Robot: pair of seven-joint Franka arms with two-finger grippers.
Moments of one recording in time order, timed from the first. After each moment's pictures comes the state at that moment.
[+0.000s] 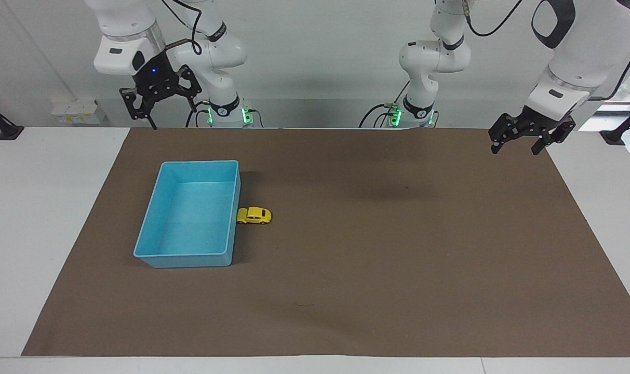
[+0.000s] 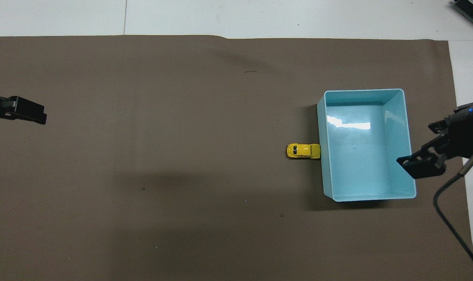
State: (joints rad) left arm -0.09 0.07 0.04 -1.47 0.01 1.53 0.06; right arm 0.22 -0.08 -0.10 -1.60 0.01 1.50 -0.68
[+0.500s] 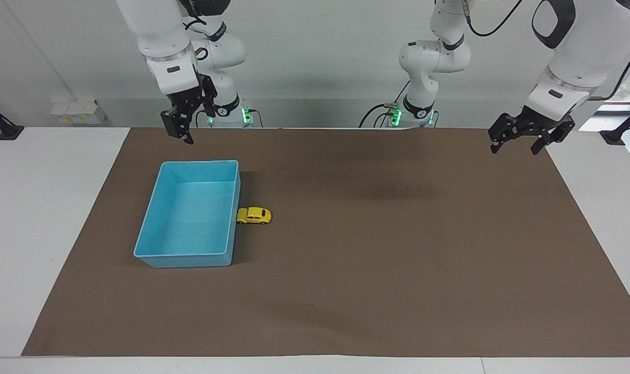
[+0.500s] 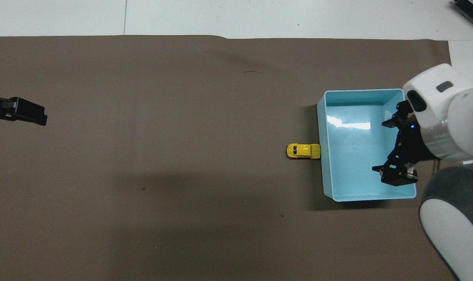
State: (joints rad) left arm -0.09 0.07 0.03 -1.47 0.01 1.53 0.06; right arm 0.29 -0.08 -0.09 -1.71 0.01 1.63 -1.10
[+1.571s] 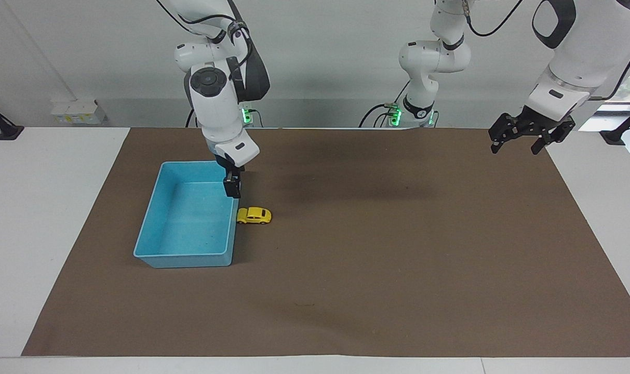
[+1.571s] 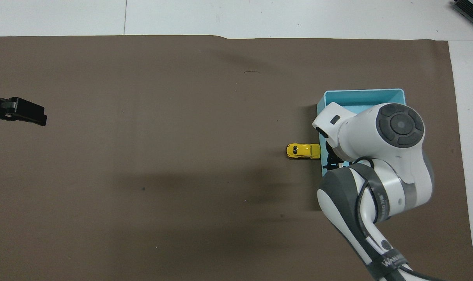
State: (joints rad) left arm -0.09 0.07 0.03 -1.47 0.01 1.52 0.06; right arm 0.37 0.06 -0.09 -2.07 -0.02 2.14 -1.30
